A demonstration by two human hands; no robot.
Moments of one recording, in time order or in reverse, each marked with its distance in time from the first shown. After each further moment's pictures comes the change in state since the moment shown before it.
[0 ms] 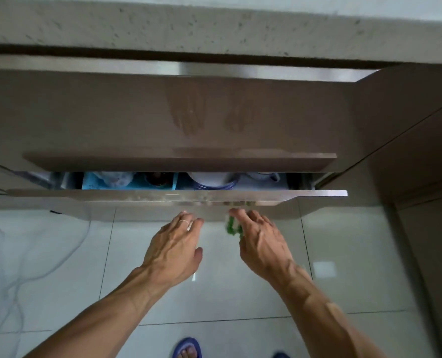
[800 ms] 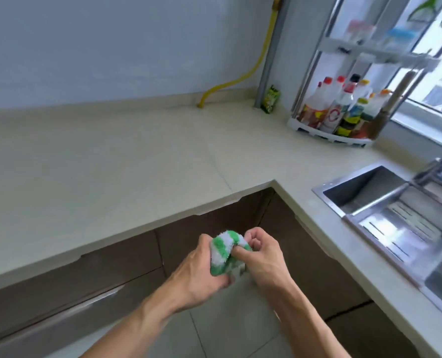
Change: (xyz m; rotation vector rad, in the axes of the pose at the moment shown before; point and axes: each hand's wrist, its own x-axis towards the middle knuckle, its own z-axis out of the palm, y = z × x) left_hand -0.029 0.444 -0.273 -0.624 -0.108 0.438; right_hand -0.240 0.132 -0.436 0.993 0.597 0.525
